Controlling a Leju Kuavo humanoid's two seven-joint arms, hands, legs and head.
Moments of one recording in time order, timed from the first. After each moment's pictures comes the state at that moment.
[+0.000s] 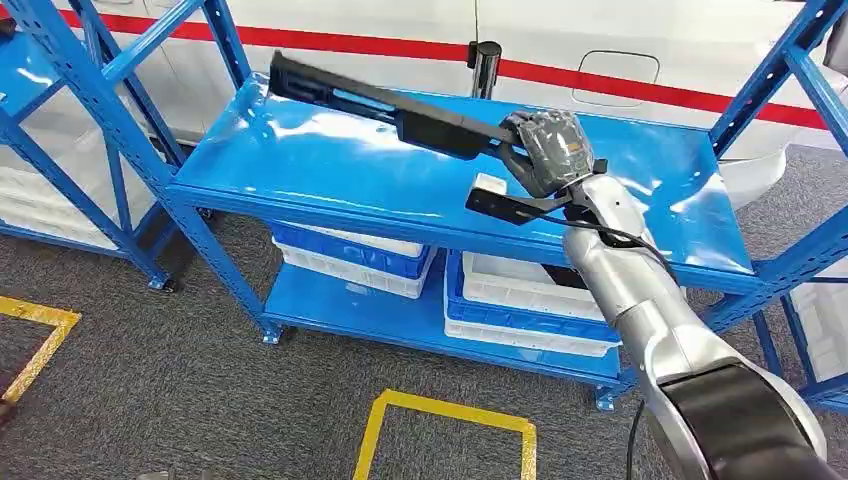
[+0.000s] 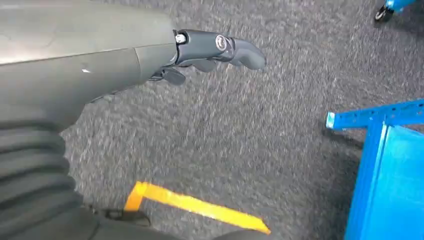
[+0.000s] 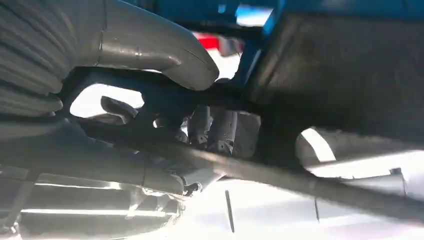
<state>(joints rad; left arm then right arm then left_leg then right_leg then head) -0.07 -0.14 0.93 -0.19 -0.62 0.00 -0.66 -0.96 -0.10 0.45 -0.35 1.00 -0.40 -0.42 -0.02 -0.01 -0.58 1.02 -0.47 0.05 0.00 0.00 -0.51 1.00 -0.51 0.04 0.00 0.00</state>
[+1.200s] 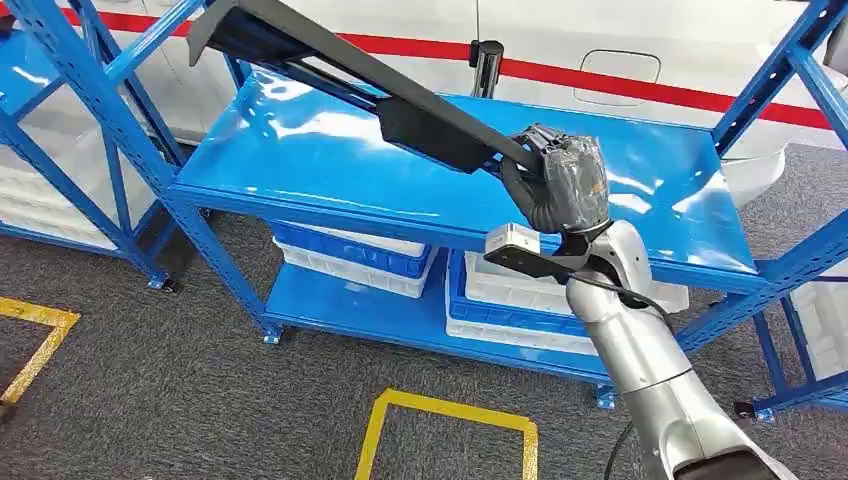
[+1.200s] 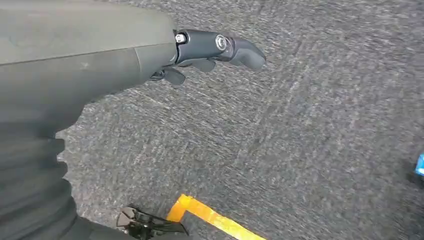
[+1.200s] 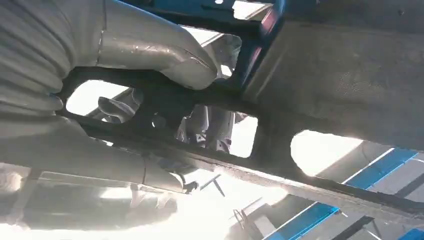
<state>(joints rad) -0.07 -0.12 1.01 -0.19 -0.64 0.06 -0.41 -0.62 -0.16 0.44 -0.93 0.73 -0.43 -0.49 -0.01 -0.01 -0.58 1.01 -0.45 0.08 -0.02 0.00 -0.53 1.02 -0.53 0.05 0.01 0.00</state>
